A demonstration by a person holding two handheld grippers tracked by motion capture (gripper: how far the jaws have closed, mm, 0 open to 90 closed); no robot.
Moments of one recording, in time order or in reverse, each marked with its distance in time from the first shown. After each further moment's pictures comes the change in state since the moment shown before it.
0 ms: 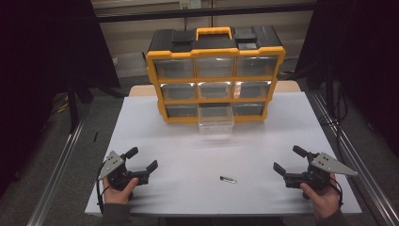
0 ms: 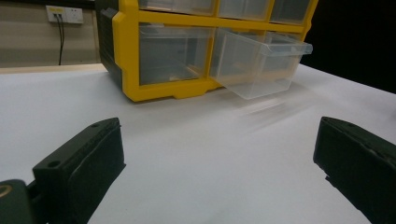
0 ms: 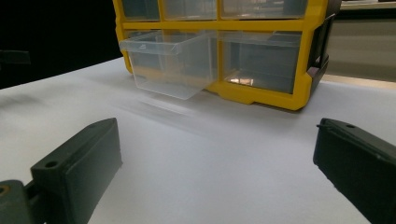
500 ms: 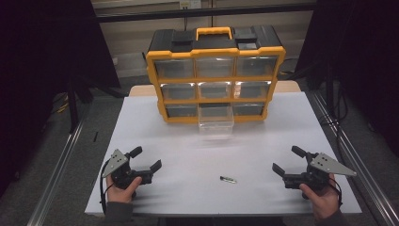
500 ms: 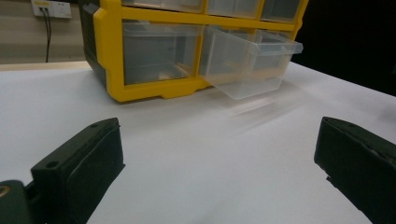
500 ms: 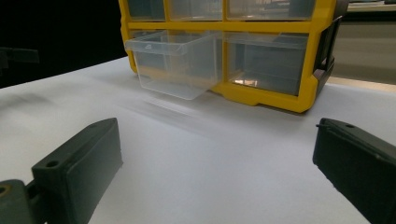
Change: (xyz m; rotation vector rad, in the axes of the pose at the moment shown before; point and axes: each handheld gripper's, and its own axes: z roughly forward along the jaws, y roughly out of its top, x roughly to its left) left arm -0.006 0.004 0.008 0.012 -0.027 -0.008; right arm 0.003 0.000 0.001 0.003 0.019 -0.012
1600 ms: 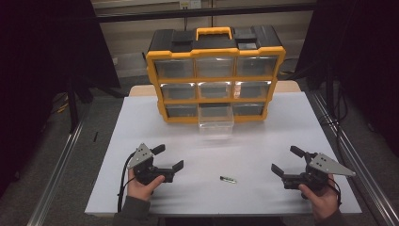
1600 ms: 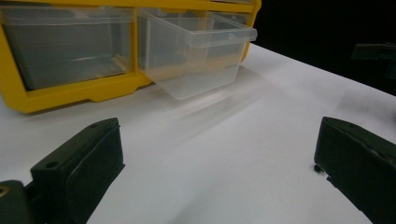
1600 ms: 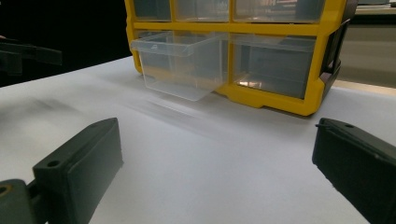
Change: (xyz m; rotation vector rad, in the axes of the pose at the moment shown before) left arm -0.040 0.013 0.045 0.094 -0.112 0.026; right arm 0.002 0.001 0.001 -0.001 0.017 -0.022
